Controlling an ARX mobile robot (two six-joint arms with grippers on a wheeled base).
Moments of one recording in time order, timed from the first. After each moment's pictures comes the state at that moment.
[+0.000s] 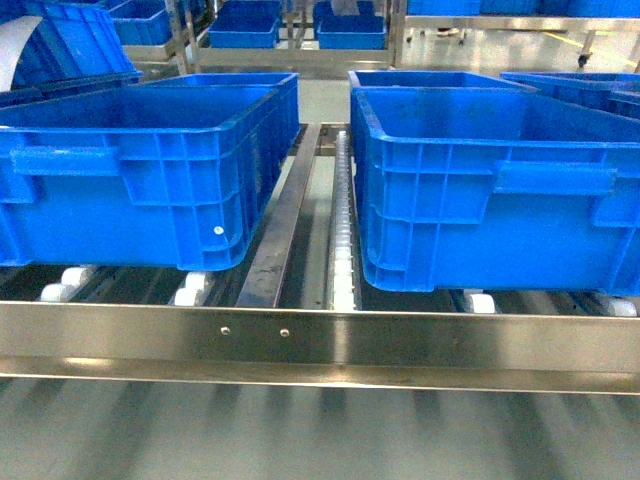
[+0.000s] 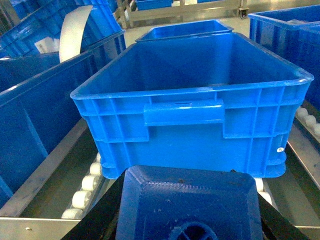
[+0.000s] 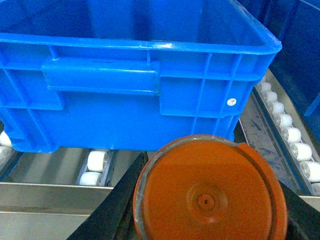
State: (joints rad) left arm 0.06 1.24 0.39 0.71 -0.03 0.17; right arm -0.03 1.42 0.47 0.64 0.00 -0.08
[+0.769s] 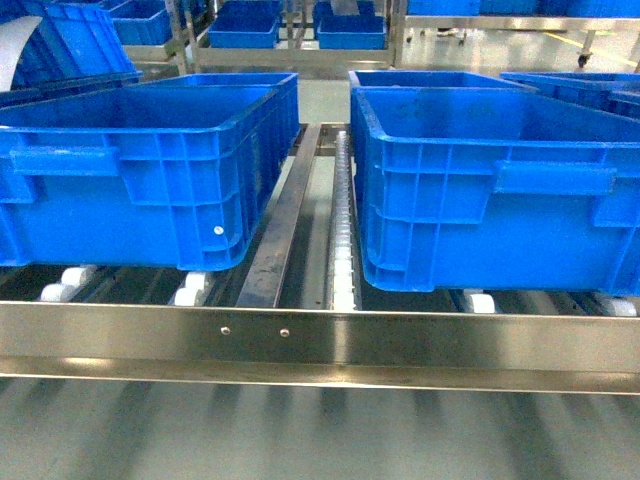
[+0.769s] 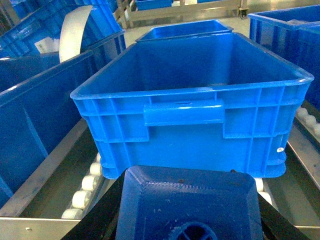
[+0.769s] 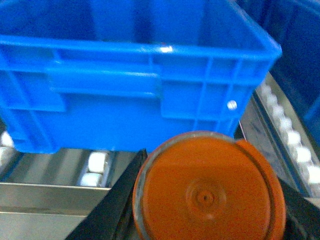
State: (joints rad) left arm 0.06 1.24 0.39 0.71 -0.03 0.17; right arm -0.03 1.42 0.47 0.64 -0.01 -0.08
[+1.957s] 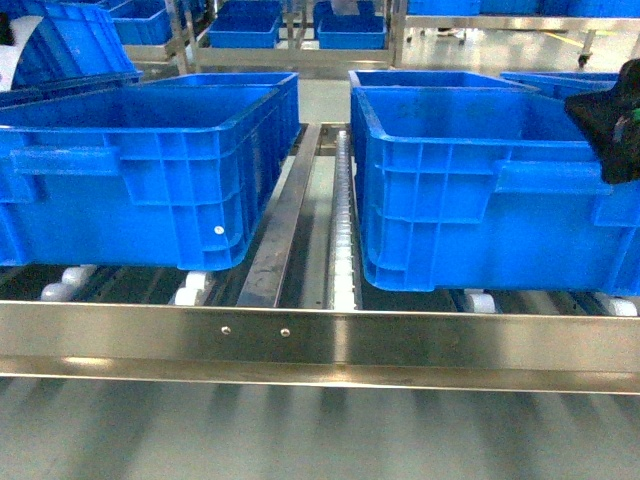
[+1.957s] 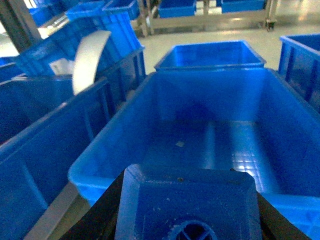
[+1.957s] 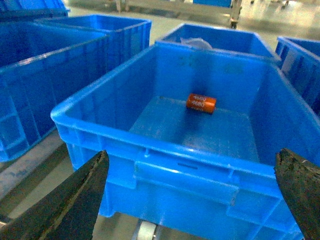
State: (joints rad) left arm 0.04 1.59 0.88 0.61 -0.15 0.14; right arm 0.08 1.54 0.66 0.75 -0.14 -0.12
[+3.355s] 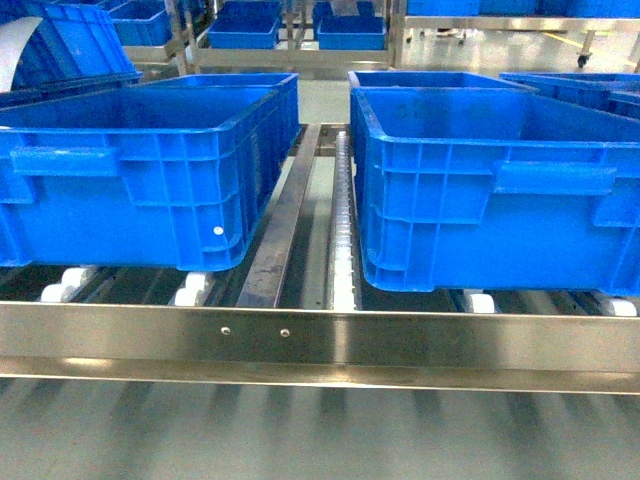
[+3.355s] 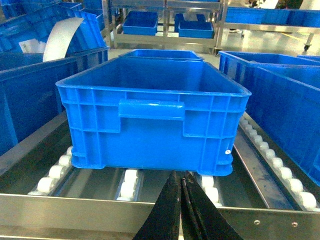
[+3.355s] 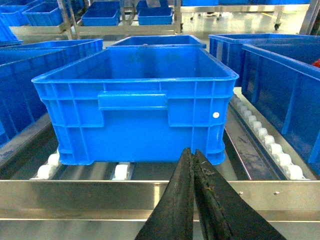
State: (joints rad) left arm 0.00 0.94 0.12 0.80 0.00 0.00; right arm 0.00 0.91 0.04 0.85 0.00 -0.01
